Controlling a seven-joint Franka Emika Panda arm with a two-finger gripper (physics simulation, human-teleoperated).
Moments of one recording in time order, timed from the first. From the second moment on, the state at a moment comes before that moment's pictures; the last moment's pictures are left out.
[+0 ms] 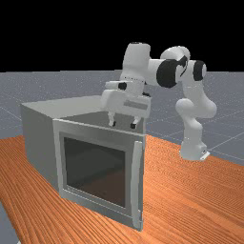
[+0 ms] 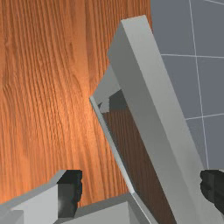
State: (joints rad) arm 0.18 0.51 0.05 -1.26 -0.08 2.03 -0.44
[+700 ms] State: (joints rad) arm 0.21 0.61 0.06 -1.09 -0.09 1.97 -0.44
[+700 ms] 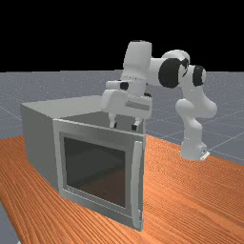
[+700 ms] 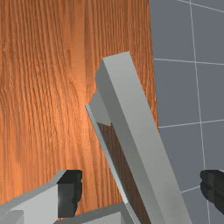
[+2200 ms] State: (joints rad) arm 0.15 -0.36 0.09 -2.42 0.04 2.31 -0.61
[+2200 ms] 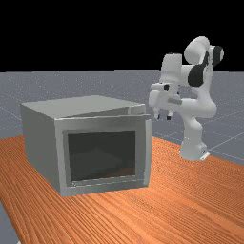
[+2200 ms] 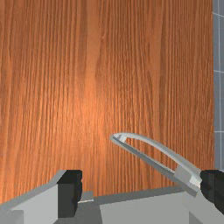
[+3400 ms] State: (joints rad) arm 0.12 0.46 0.07 -1.67 0.02 2.24 -0.67
